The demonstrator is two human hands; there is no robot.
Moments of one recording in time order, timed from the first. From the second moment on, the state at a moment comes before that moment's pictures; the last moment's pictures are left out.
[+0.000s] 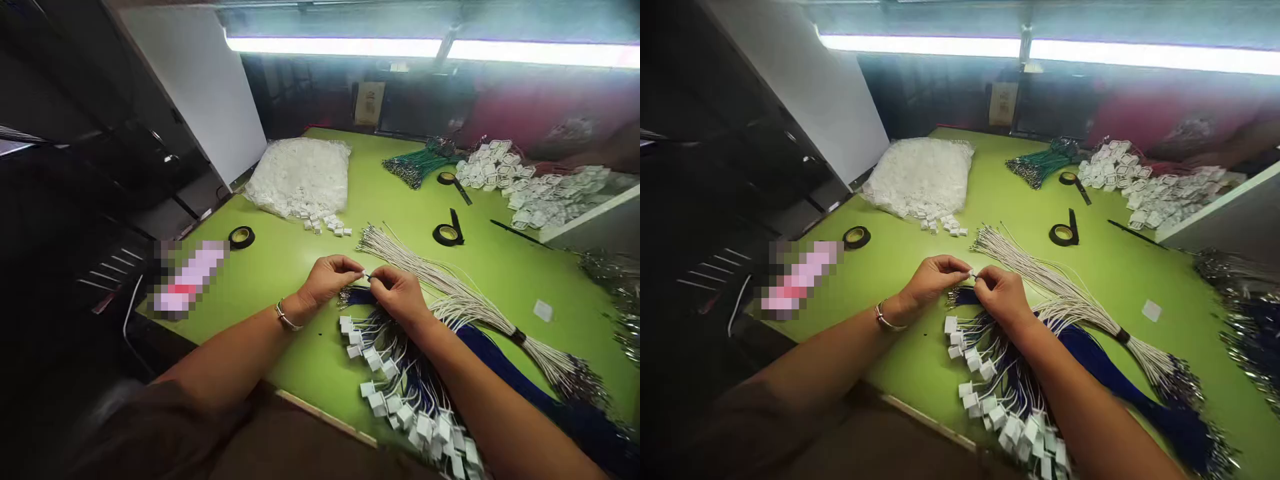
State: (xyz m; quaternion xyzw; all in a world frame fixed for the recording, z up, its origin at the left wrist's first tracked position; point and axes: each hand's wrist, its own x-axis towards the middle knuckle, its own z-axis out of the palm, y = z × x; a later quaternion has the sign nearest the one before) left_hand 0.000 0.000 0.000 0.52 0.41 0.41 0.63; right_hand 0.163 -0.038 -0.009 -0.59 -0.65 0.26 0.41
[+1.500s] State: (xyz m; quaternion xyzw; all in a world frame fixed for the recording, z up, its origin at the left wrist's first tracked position) left_hand -0.001 0.000 -0.004 0.42 0.35 0.40 0.73; right_hand 0.208 0.002 0.058 -0.66 -0.64 0.12 0.38
